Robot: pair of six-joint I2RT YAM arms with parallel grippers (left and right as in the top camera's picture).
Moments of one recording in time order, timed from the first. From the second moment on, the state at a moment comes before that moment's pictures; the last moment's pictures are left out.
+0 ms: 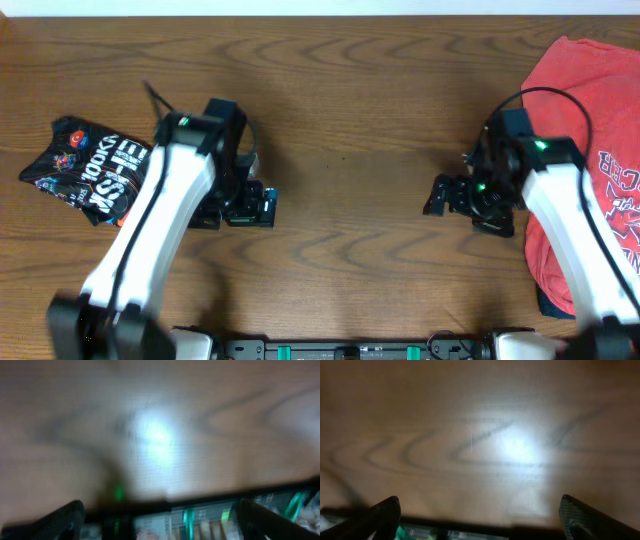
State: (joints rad) left arm -0.22 1.49 1.27 -1.42 0.18 -0.15; right arm 0.08 1.41 1.11 -1.21 -0.29 0.34
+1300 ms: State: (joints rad) left arm -0.22 0.41 0.97 -1.01 0.07 -0.17; right arm 0.33 0.39 0.83 -1.21 0.15 0.39
